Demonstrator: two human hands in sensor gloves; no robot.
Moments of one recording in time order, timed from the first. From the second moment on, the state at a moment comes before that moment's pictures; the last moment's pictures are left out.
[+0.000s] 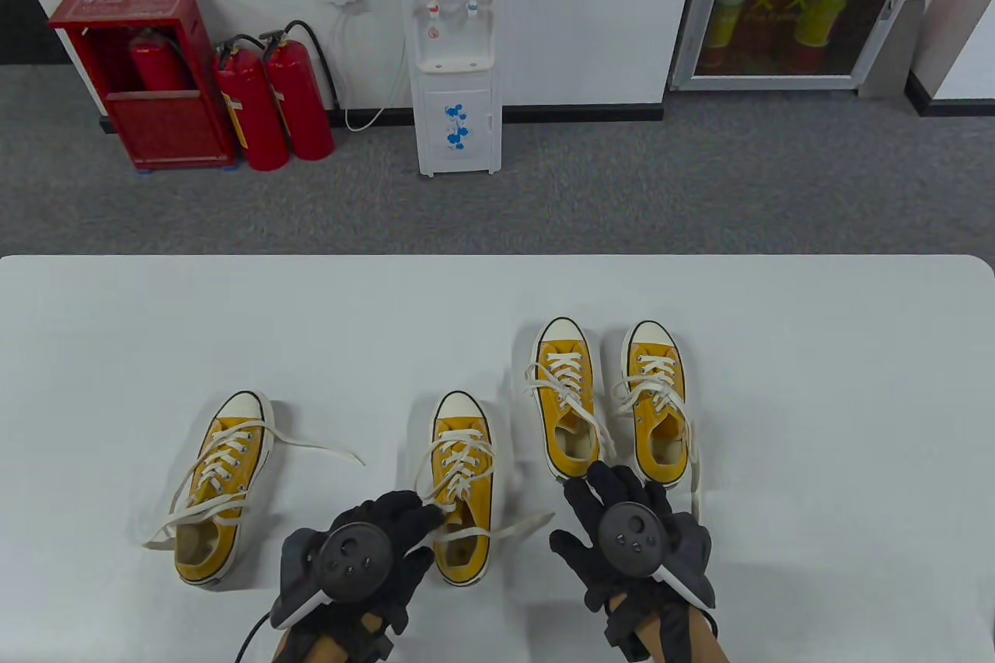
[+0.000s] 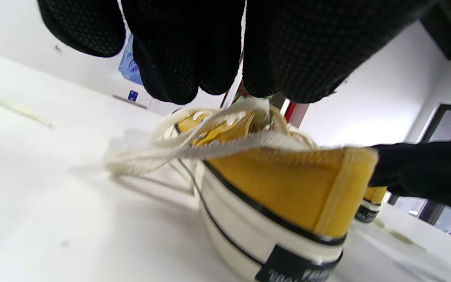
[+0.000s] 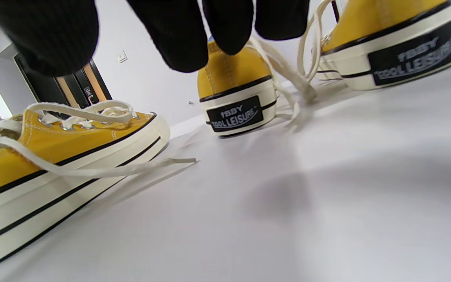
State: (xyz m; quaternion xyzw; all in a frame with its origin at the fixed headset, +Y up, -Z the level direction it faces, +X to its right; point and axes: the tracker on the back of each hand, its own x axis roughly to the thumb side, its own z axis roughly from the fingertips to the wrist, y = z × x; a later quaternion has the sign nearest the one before) left_hand -0.179 -0.725 -0.244 0.01 -0.17 0.20 0.97; right_hand 0.131 -0.750 -0.263 0.10 -0.01 0.97 0.20
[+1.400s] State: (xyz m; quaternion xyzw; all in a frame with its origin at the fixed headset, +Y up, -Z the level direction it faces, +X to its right) left_hand -0.185 -0.739 -0.258 -0.02 -0.12 0.29 0.95; right_hand 0.131 -0.750 -0.263 0.10 -0.01 0.97 0.21
